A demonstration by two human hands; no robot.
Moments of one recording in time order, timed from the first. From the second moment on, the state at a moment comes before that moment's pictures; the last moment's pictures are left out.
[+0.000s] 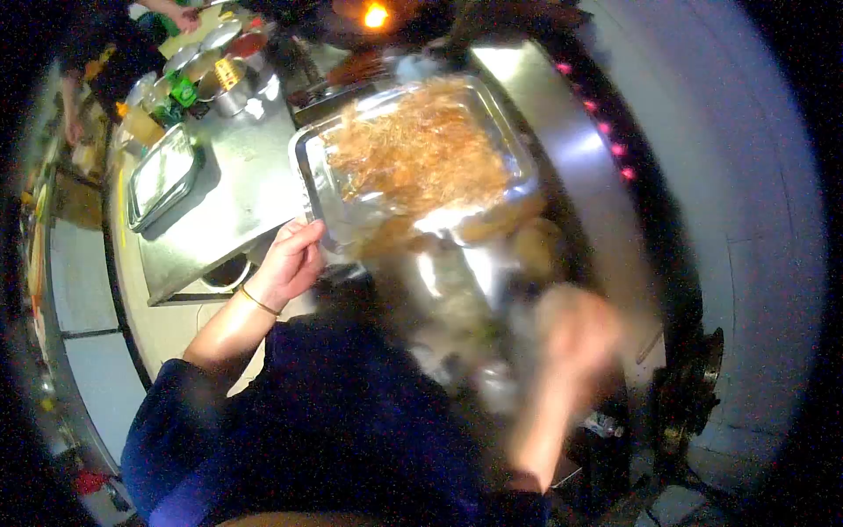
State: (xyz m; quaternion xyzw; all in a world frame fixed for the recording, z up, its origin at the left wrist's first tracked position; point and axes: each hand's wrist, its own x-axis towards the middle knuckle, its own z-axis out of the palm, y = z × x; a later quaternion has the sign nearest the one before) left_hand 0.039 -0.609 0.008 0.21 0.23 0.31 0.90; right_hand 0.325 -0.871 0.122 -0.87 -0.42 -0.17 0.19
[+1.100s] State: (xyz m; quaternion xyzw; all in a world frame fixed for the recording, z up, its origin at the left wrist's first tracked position) left_hand -0.130 -0.528 -0.150 0.24 0.30 0.45 0.81; right_hand 0.016 -0.517 -0.045 -0.70 -0.71 -0.01 0.04
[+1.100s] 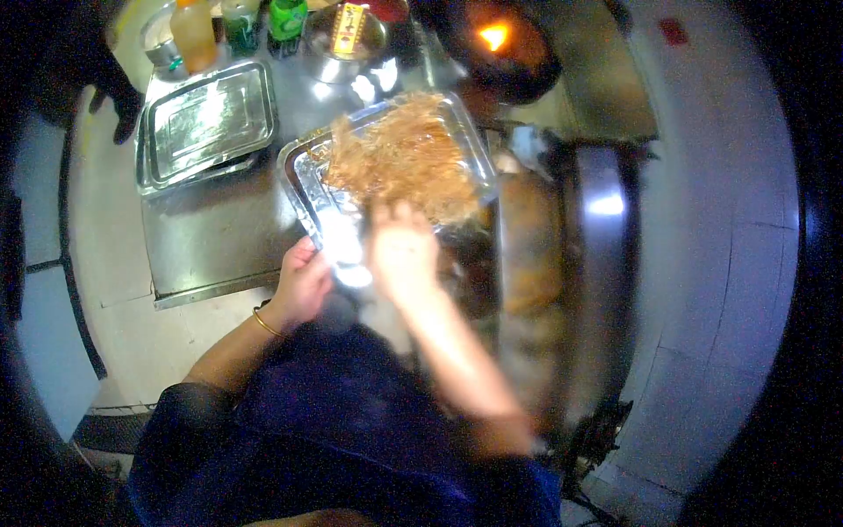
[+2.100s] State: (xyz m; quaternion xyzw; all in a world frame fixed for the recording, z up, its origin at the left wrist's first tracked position) left_hand -0.195 -0.491 -0.165 0.23 0.36 0.35 0.83; right_hand 0.101 -0.516 -0.024 -0.64 -0.75 -0.02 0.14
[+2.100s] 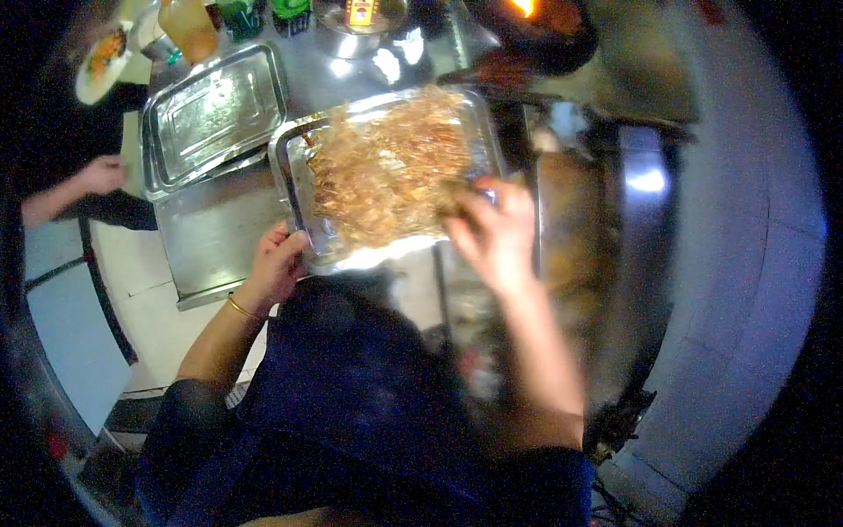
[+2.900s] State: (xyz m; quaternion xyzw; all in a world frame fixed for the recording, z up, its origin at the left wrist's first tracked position) left_hand -0.198 -0.480 -0.194 0.26 0.36 0.35 0.83; right_hand 0.086 -0.552 -0.068 -0.74 -0.41 0.43 0.31
